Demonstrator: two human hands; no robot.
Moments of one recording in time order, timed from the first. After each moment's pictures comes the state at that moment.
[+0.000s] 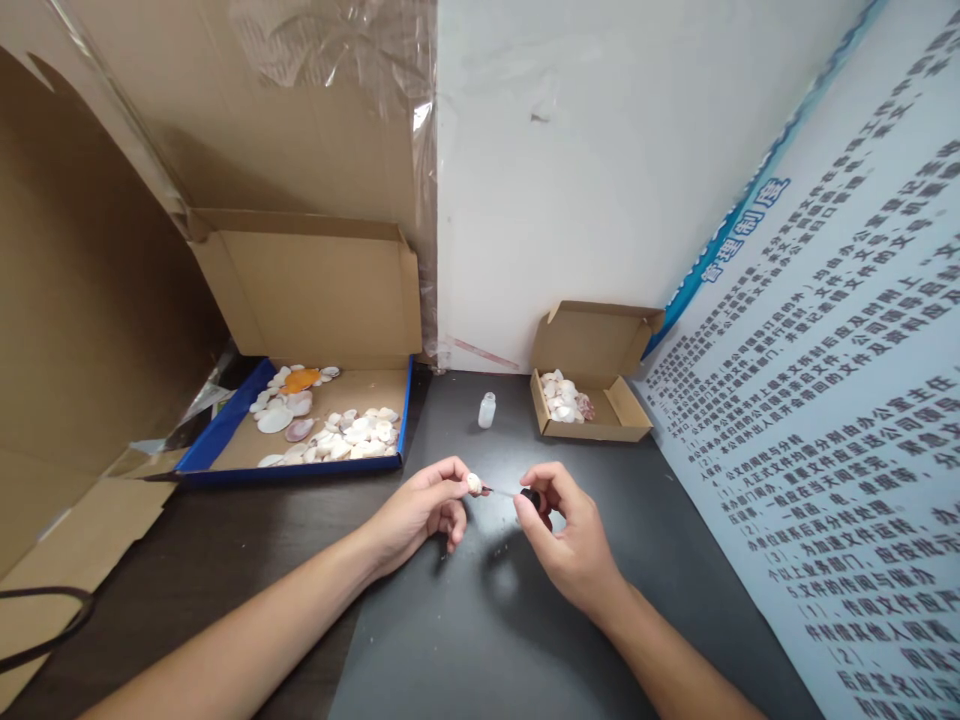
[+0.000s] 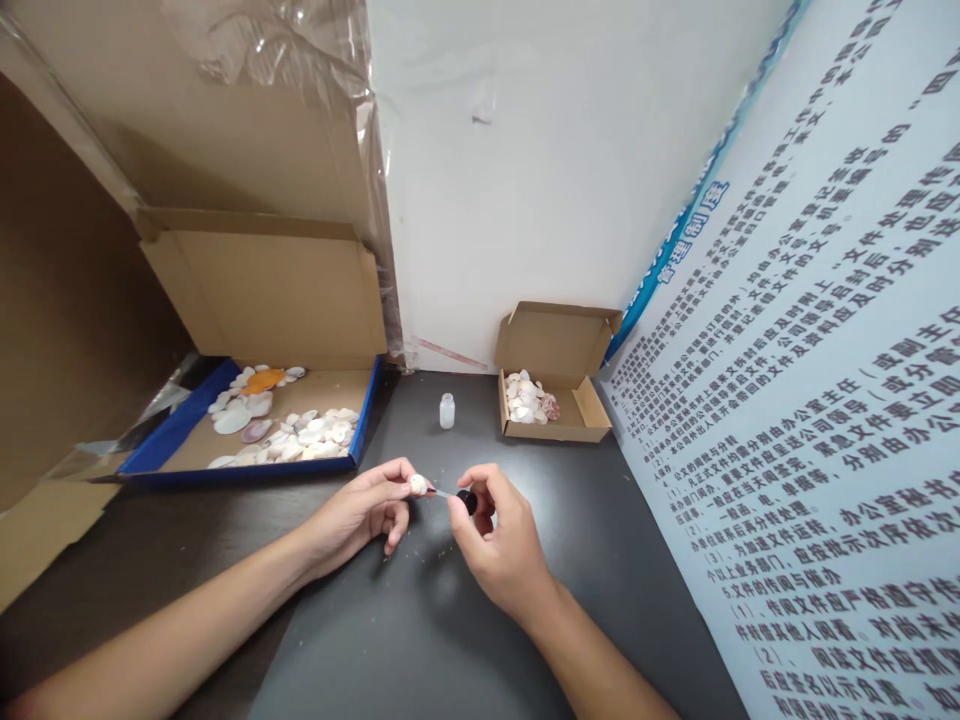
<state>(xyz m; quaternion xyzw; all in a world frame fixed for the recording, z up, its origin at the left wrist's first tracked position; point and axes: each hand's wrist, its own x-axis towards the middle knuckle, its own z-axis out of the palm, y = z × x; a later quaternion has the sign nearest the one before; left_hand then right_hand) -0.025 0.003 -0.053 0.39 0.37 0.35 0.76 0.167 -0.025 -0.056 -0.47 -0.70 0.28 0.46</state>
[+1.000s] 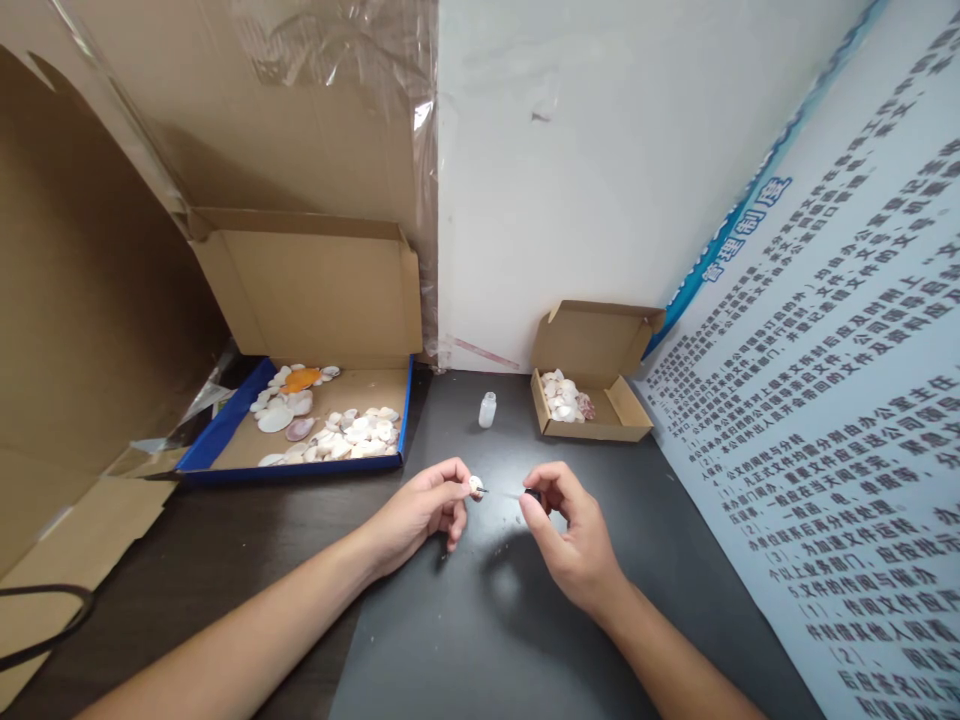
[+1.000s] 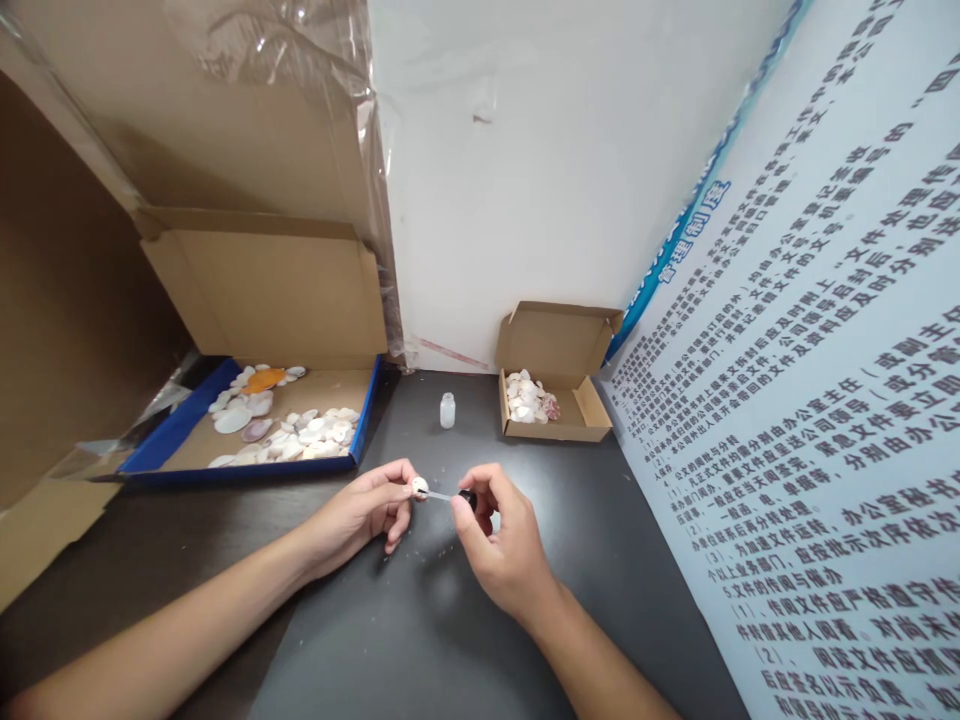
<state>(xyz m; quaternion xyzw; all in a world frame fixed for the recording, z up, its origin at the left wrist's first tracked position) -0.026 0.002 -0.054 0.43 0.38 0.33 0.75 0.168 -0.025 -0.054 -0.46 -0.70 0.29 0.47</state>
